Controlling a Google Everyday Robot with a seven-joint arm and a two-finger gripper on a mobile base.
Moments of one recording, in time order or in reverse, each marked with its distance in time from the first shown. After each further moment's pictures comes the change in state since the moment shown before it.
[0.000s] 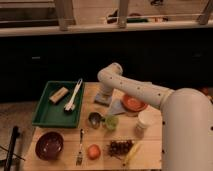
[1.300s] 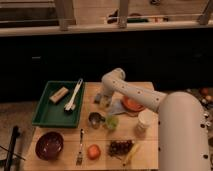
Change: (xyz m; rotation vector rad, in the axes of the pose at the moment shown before) arm 0.002 -0.035 0.044 0.062 -0.091 0.130
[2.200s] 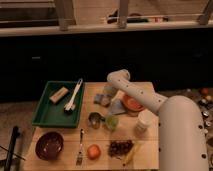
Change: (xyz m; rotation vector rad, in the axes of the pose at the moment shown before) arm 0.002 0.002 0.000 -0.076 -0.088 -0.057
